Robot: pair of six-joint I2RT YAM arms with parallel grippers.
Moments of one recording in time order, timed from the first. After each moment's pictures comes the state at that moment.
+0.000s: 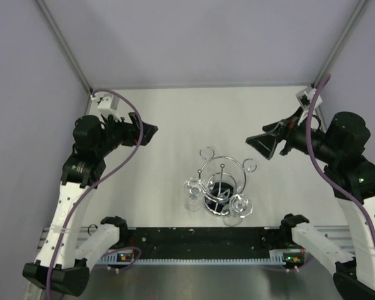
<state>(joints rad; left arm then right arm) -0.17 0.89 1.09 -0.43 0.38 -0.37 0.25 0.84 1.38 -0.70 -0.55 0.28</state>
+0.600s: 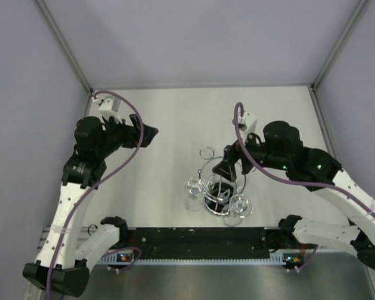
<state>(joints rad) -0.17 0.88 1.07 -0.45 0.38 -0.38 0.84 0.96 1.27 -0.75 -0.22 0.25</state>
